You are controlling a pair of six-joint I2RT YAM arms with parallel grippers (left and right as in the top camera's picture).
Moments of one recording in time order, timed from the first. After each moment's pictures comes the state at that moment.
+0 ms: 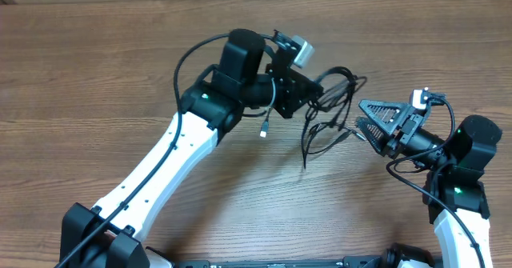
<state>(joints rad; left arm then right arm) -0.56 1.60 1.34 -0.29 0.72 -0.24 -0.25 0.96 0.55 0.11 -1.16 1.15</state>
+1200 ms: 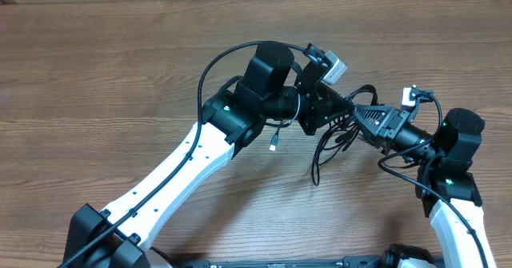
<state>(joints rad) -0.67 1.60 1.34 -0.19 0.77 -0.26 -0.18 1.03 0.55 0.11 -1.06 1.09</state>
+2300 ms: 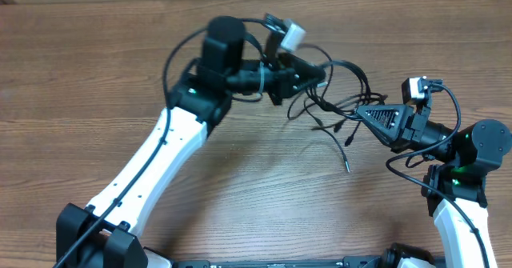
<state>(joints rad) -0.44 1.60 1.34 -0.03 0.99 -0.37 -0.26 1.04 0.55 0.64 -1.40 1.56</state>
